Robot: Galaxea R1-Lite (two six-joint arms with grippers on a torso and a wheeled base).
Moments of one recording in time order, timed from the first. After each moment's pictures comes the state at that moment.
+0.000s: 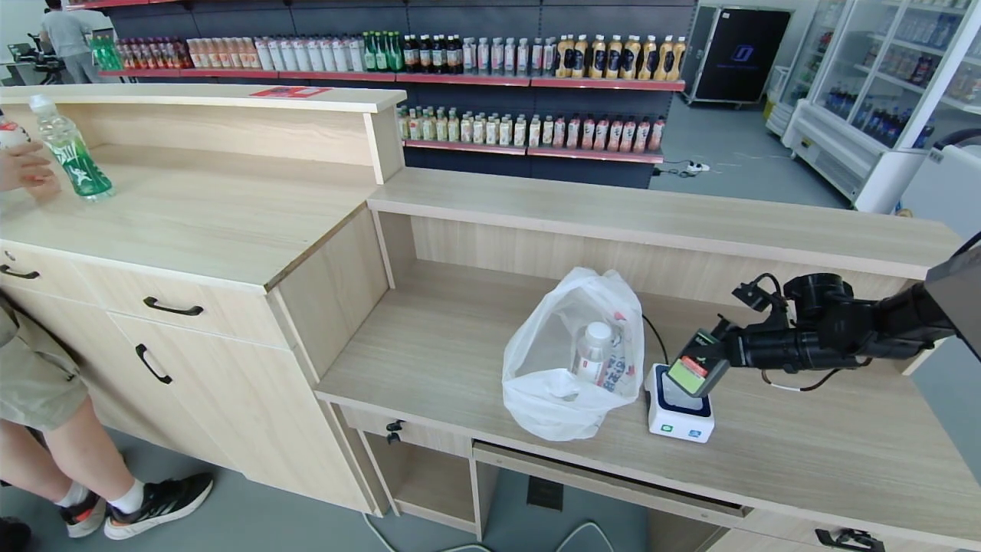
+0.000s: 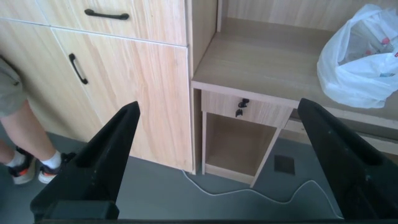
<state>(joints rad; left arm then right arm) 0.00 0.00 0.00 0.00 0.01 0.00 -0.18 2.37 -1.45 -0.06 0.81 -0.21</state>
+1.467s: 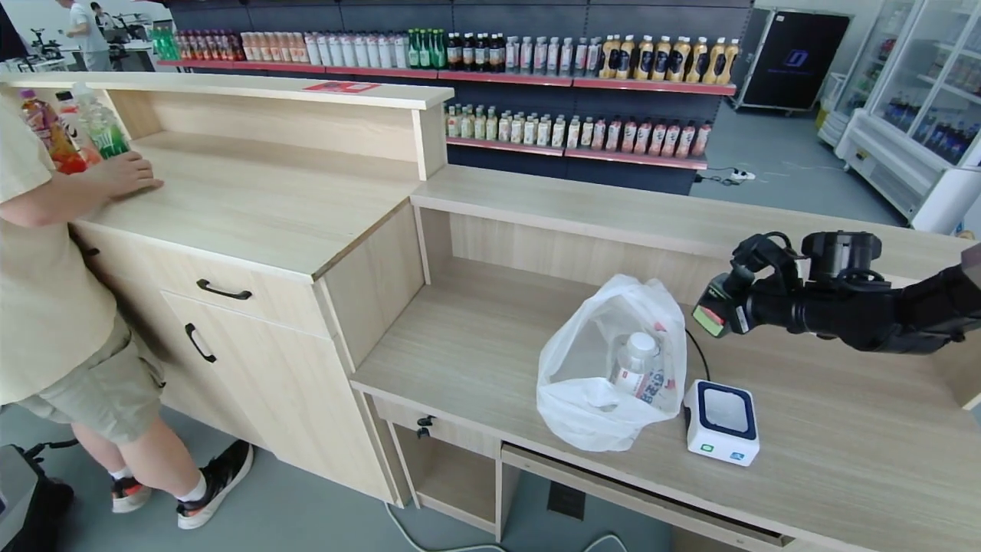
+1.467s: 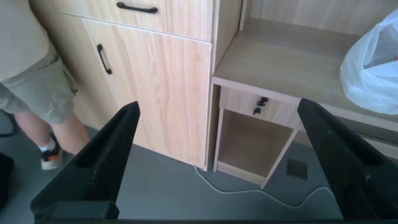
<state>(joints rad) 0.00 0.00 0.00 0.00 0.01 0.00 -0.14 2.19 -1.27 -0.52 0.39 -0.51</state>
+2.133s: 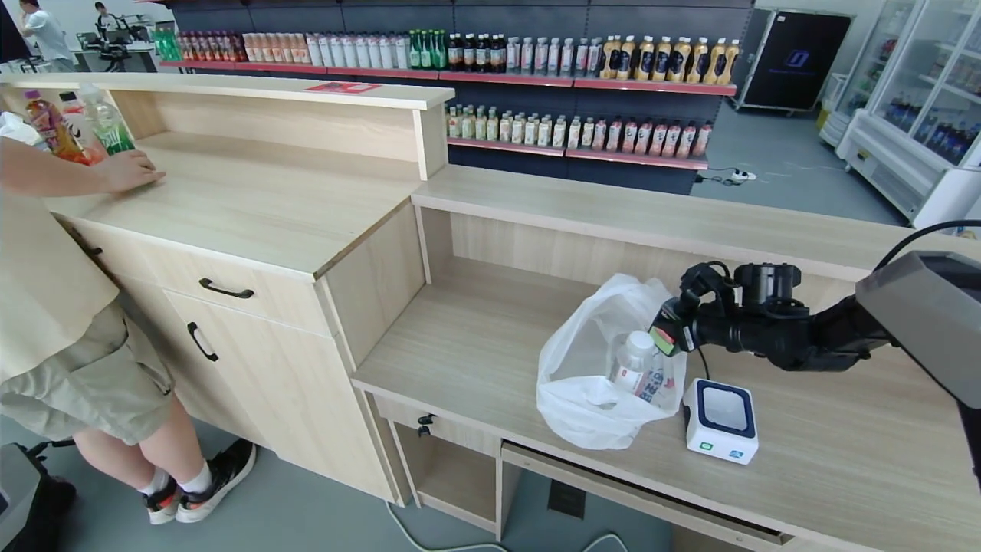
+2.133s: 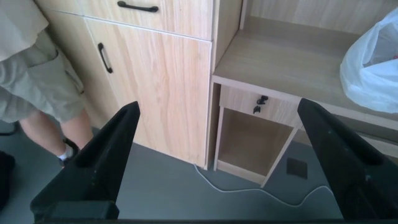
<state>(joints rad) 0.00 0.00 0.00 0.00 0.01 0.00 -0.03 2.41 -1.40 -0.57 0.39 -0.41</state>
